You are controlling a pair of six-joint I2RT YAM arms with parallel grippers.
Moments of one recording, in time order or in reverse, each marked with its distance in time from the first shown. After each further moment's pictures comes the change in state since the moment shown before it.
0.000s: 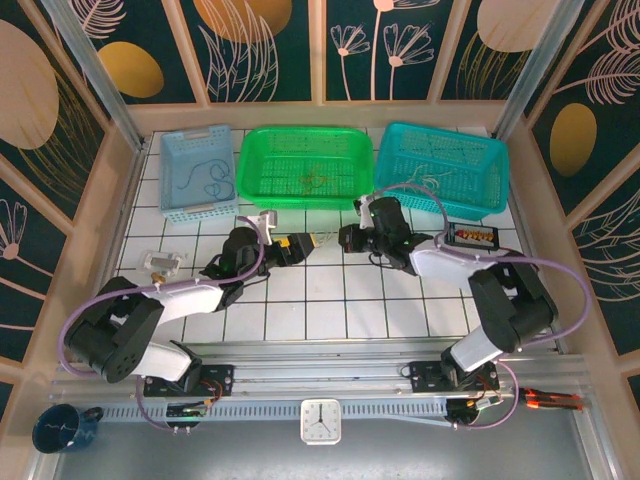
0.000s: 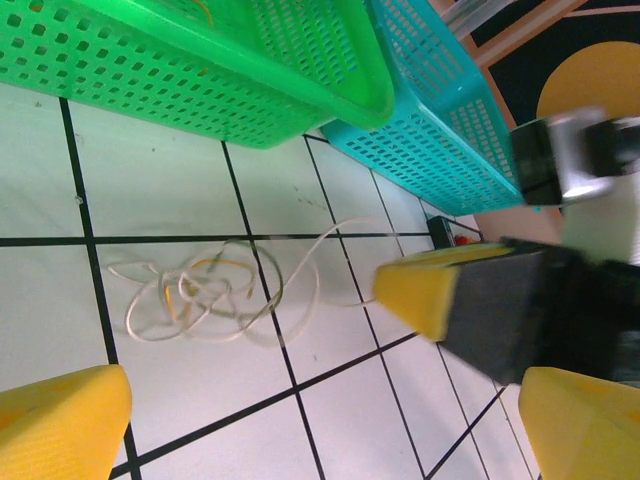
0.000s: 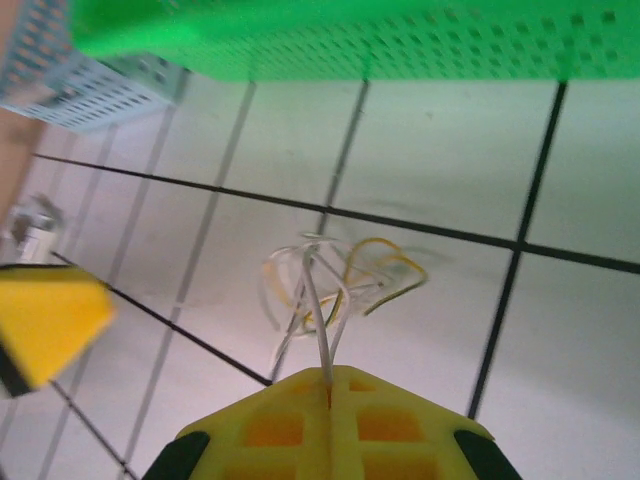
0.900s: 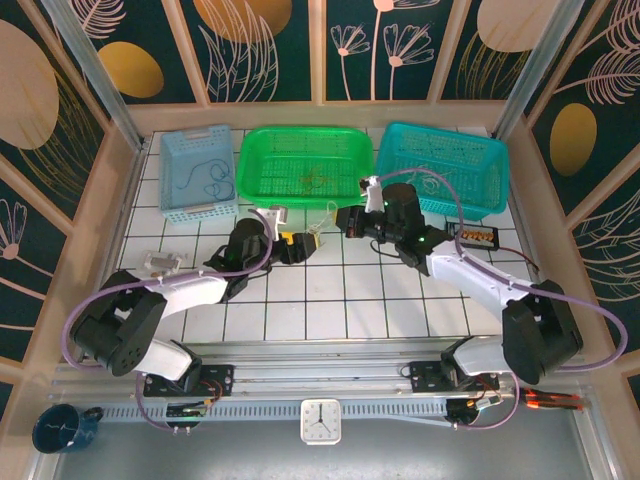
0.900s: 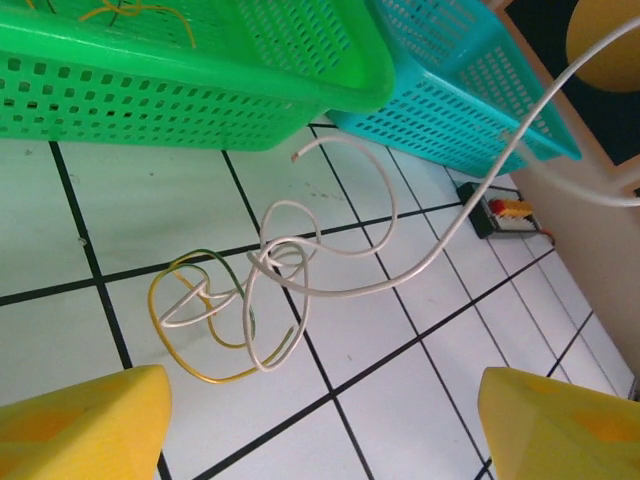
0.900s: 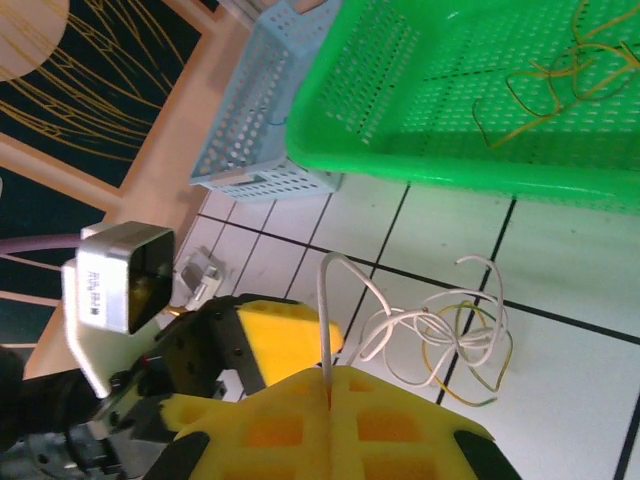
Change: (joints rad) left arm 0.000 0.038 0.098 -0.122 0.007 0.213; right arm 0.007 -0.174 0.073 -0.029 -0.090 0.080
